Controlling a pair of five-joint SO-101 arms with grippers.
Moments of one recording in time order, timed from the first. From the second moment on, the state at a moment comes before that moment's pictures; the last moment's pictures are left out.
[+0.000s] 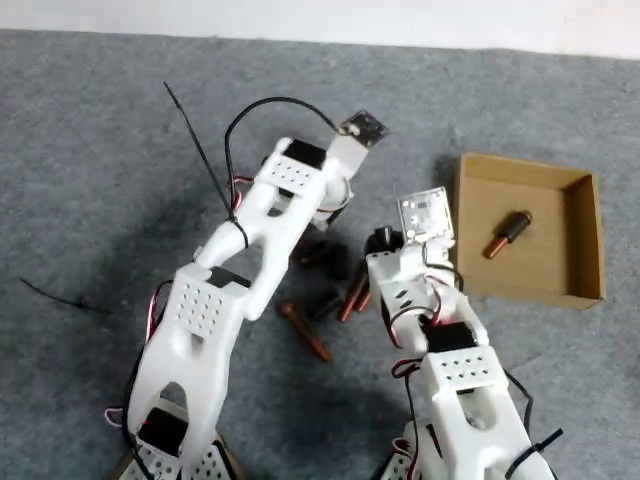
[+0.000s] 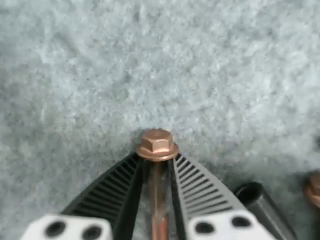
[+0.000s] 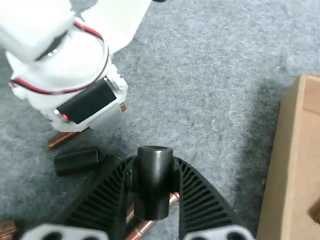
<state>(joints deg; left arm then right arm) 15.3 52.0 -36.5 72.3 -11.7 -16.7 -49.3 75.2 14.5 5.6</state>
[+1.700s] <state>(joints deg) 6.5 -4.9 61.1 -24.3 1.9 -16.4 -49.5 80.3 5.4 5.6</state>
